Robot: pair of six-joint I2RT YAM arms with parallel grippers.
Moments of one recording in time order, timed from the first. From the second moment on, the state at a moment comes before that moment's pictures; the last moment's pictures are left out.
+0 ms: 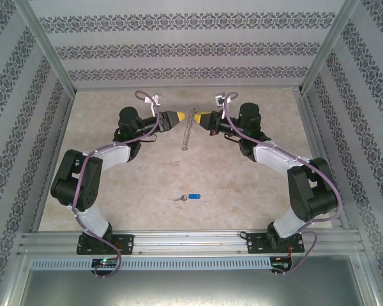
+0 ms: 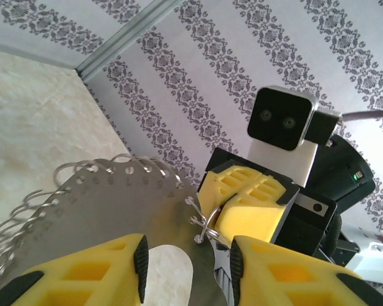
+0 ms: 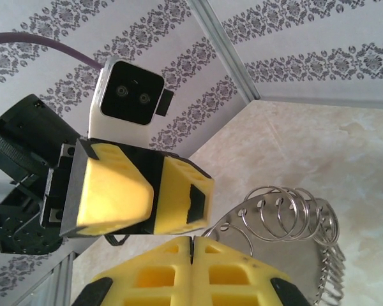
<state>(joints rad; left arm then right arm) -0.29 1.72 0.95 0.87 0.88 -0.99 0.35 1.59 0.95 0.58 -0.81 0.55</state>
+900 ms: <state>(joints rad) -0.35 1.73 0.98 0.85 0.89 -0.97 0.34 1.59 0.92 0.68 -0.88 0.63</state>
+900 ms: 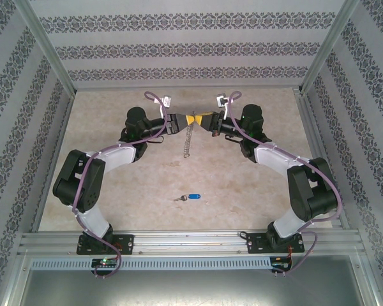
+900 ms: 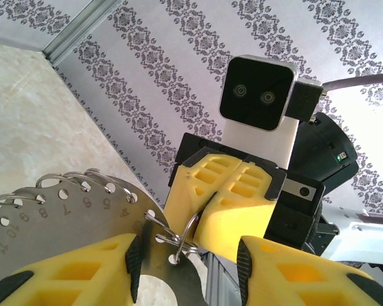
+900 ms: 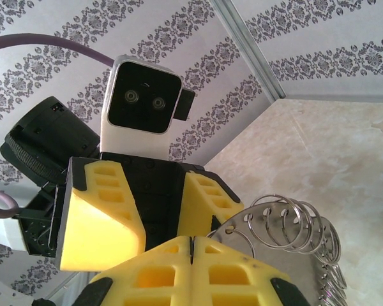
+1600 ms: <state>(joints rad) -0.36 1.73 0.98 0.70 0.88 -0.82 0.33 1.59 0.92 0.62 -0.80 0.62</state>
